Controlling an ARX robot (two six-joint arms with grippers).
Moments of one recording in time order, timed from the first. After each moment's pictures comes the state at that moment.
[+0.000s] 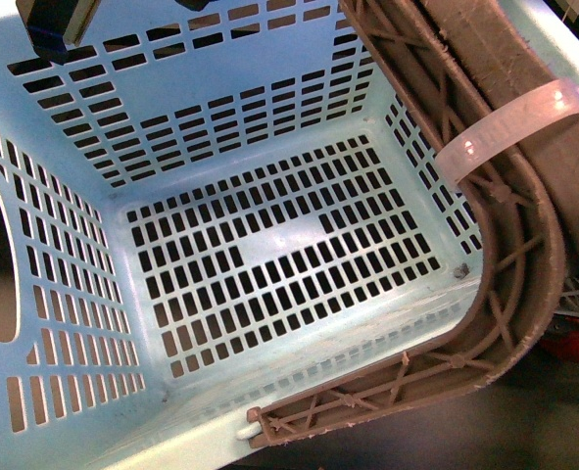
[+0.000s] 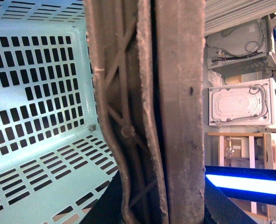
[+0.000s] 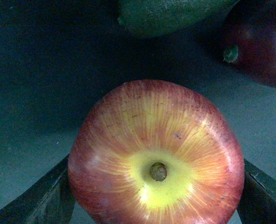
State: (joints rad) left arm -0.64 1.42 0.97 -0.06 0.15 -0.96; right arm -0.11 2.41 0.87 0.48 0.18 0.08
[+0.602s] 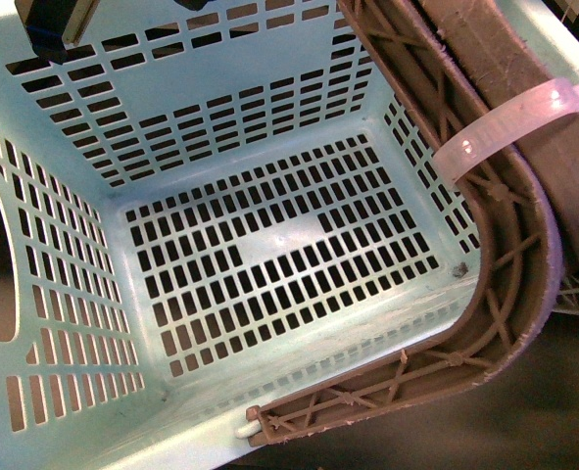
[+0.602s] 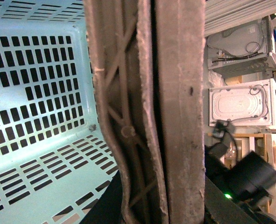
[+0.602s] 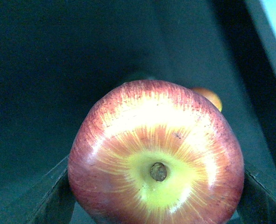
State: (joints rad) left arm -0.64 1.42 0.97 -0.06 0.15 -0.96; right arm -0.20 1.64 0.58 0.39 0.11 0.04
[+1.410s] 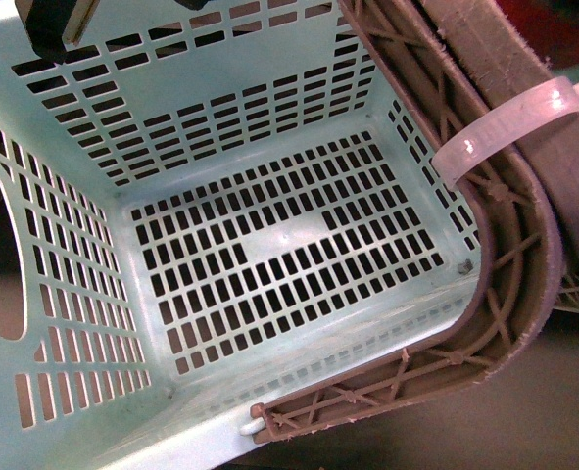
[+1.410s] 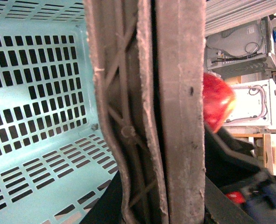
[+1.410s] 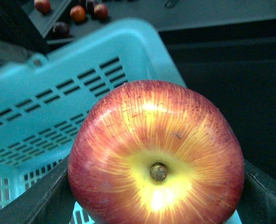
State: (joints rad) left arm -0.64 1.42 0.97 -0.06 0.15 -0.96; right arm 0.40 1.30 0.59 0.36 0.17 0.28
